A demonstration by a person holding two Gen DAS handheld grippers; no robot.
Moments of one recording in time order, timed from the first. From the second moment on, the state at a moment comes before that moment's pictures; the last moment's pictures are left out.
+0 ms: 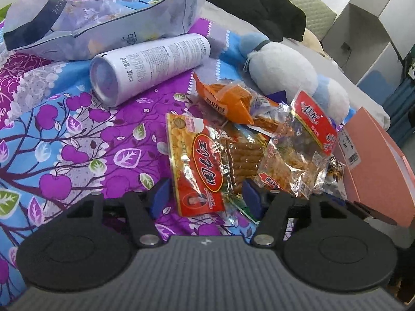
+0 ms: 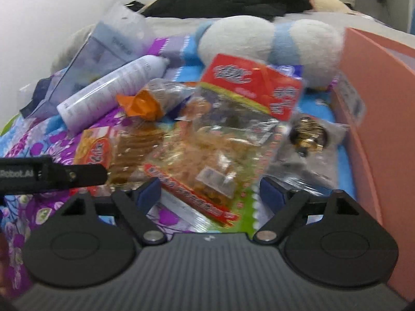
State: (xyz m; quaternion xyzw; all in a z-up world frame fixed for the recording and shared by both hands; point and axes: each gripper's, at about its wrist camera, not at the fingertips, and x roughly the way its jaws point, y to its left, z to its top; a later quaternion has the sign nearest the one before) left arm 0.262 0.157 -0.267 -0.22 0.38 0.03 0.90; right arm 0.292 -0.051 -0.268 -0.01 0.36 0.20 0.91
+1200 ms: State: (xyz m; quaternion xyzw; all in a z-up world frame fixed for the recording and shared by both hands) left arm 0.172 0.140 -0.228 -0.23 0.39 0.04 0.89; right arm 0.201 -0.082 -0.222 0.00 0.37 0.22 0.90
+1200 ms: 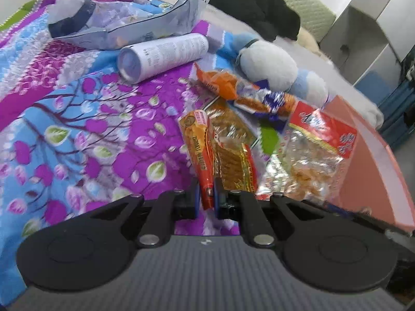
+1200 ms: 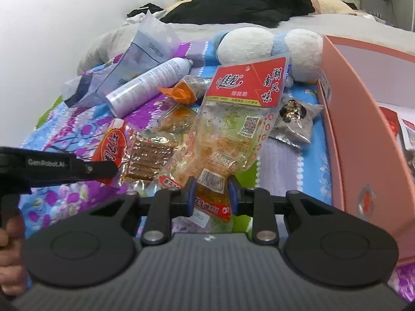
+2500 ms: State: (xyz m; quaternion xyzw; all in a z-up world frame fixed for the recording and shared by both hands) left arm 0.063 0.092 -0.209 -0.08 0.47 0.02 0.88; right arm 0.124 -0.152 -0.226 0.04 0.45 0.18 0.87
